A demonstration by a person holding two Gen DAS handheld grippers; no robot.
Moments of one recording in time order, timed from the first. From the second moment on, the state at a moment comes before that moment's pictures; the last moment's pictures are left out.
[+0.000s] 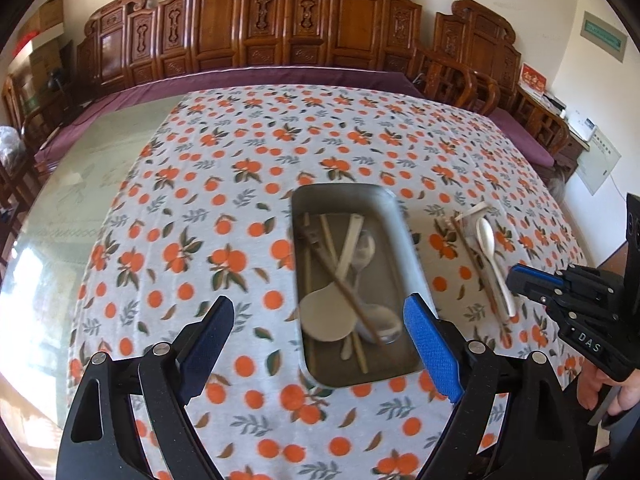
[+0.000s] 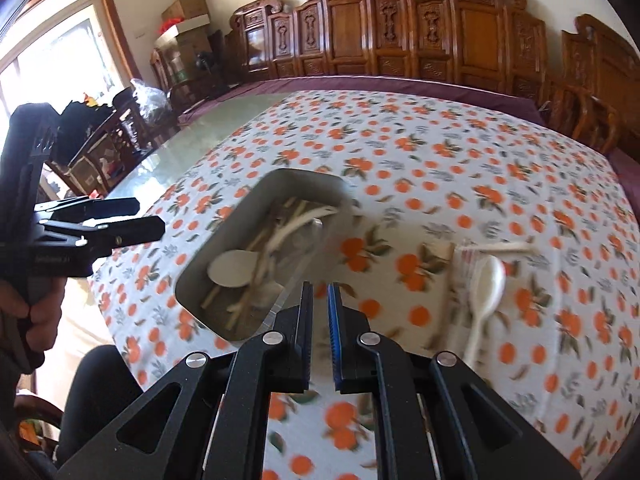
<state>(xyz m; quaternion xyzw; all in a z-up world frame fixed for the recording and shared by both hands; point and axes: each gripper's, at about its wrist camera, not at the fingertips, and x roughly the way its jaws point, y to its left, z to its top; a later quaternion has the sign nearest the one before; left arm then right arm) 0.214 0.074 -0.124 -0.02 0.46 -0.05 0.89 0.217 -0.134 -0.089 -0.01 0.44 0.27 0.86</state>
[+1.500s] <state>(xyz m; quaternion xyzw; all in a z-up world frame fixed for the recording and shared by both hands) 0.252 -0.049 -0.164 0.00 0.48 -0.13 0.87 0.280 -0.206 -0.190 -0.04 0.52 0.15 0.84</state>
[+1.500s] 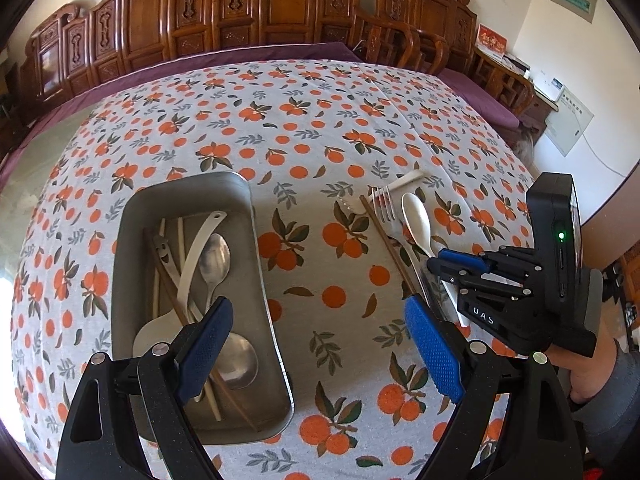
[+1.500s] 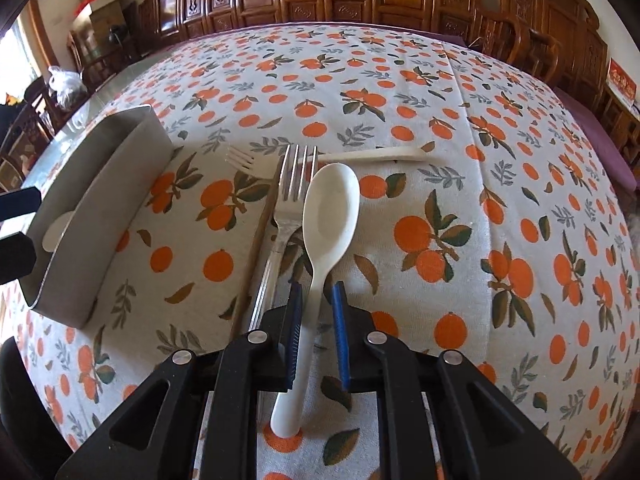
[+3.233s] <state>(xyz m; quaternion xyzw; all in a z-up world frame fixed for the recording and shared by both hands) 0.290 -0.132 -0.235 0.06 0.56 -0.11 0.82 0.220 -0.279 -0.175 0.03 0.51 0.16 0.84</state>
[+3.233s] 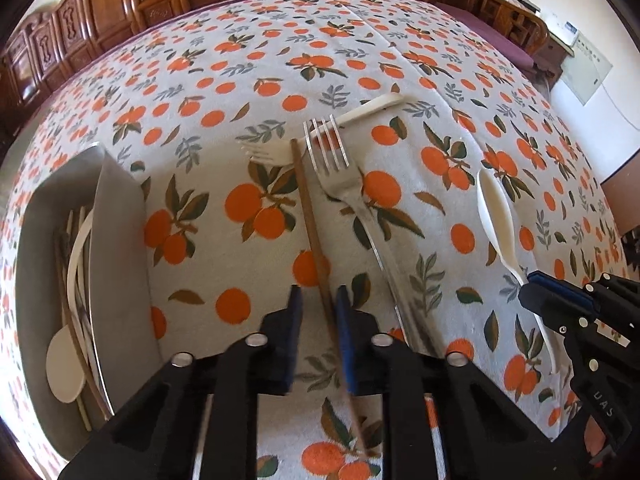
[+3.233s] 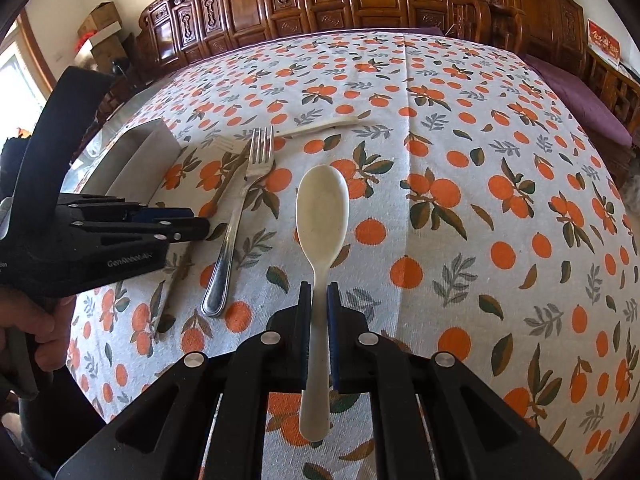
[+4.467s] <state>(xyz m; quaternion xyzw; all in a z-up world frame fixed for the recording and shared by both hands) 0.237 -0.061 -0.135 0.03 0.48 -0.12 0.87 0.199 -0.232 -0.118 0.03 0.47 0.20 0.86</state>
